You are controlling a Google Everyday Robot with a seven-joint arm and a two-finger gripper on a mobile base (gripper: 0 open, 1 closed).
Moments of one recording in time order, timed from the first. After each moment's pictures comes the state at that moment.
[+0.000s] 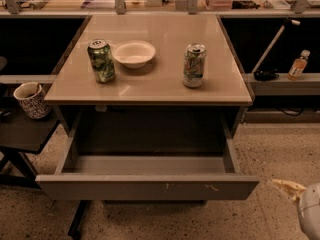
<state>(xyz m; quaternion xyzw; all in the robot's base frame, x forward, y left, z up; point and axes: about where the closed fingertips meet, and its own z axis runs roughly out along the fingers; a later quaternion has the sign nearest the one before) 0.250 -0.205 0.798 -0.58 0.79 0.12 0.14</state>
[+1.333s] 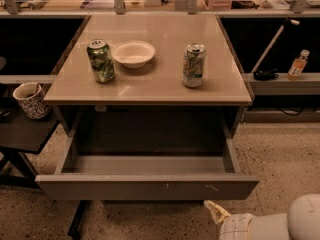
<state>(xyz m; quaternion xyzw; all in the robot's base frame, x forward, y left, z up) 0.252 -0.090 0.690 -0.54 0.78 0.21 0.24</state>
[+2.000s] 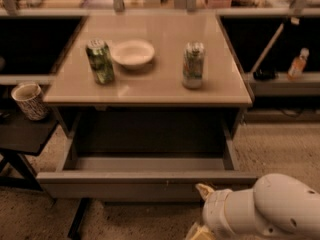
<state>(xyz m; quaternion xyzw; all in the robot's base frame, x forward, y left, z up) 0.332 -0.077 0.638 -0.50 0.80 0.21 0.26</state>
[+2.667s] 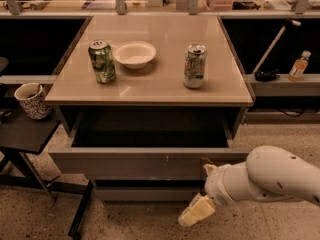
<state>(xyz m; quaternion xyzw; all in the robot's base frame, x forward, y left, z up) 0.398 -0.098 0.624 -0.46 0.83 0.19 0.24</state>
